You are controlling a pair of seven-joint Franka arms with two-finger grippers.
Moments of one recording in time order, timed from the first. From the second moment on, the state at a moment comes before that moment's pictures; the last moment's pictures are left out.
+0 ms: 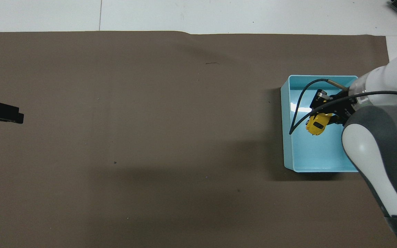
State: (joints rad) left arm -0.01 -0.05 -0.03 -1.58 -0.04 1.54 0.04; right arm 0.00 0.05 0.07 -1.76 0.04 1.78 0.53
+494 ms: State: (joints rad) left arm -0.01 -0.05 -0.03 -1.58 -0.04 1.54 0.04; right arm -0.07 0.04 0.07 -1.80 0.03 1.77 0.14
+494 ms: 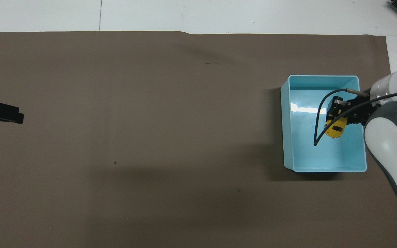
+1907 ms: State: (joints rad) left arm -0.01 -0.05 -0.03 -1.58 -0.04 1.54 0.04; right arm -0.11 0.16 0.06 -2.06 0.01 2.18 0.04
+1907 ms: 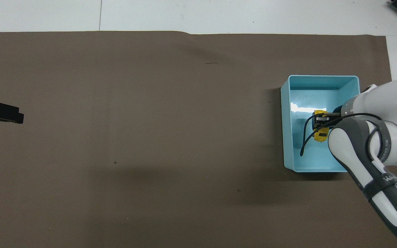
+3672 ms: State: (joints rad) left arm -0.01 -0.05 -0.03 -1.58 -0.04 1.54 0.04; right arm -0.11 0.20 0.07 -2.15 0.01 2.33 -0.01
